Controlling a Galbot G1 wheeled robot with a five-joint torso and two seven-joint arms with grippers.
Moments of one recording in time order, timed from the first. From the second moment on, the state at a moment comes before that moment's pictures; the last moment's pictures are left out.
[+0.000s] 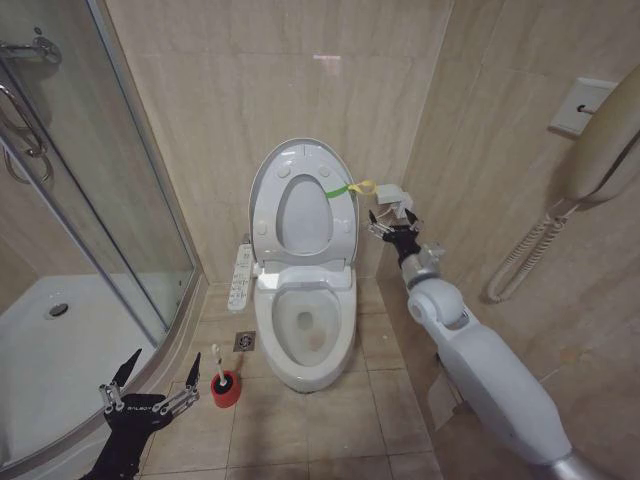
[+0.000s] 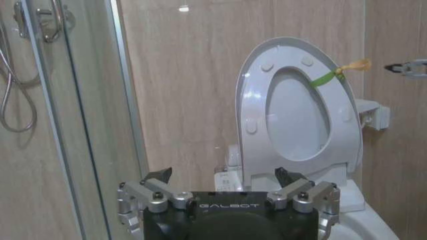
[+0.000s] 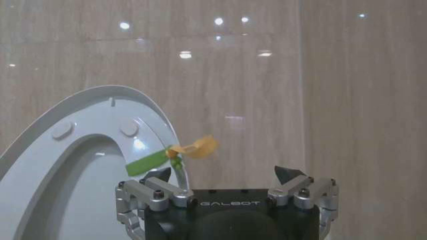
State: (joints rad) left arm 2.02 -1.34 -0.76 -2.48 -0.20 -0.06 -0.01; right arm -0.73 1.06 0.23 1.77 0.56 -0.11 0.31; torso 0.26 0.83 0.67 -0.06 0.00
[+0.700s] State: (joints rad) left arm 2.02 -1.34 -0.76 -2.48 -0.20 -0.06 -0.01; right arm -1.10 1.05 0.45 2.03 0.52 -0.09 0.29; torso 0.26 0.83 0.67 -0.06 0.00
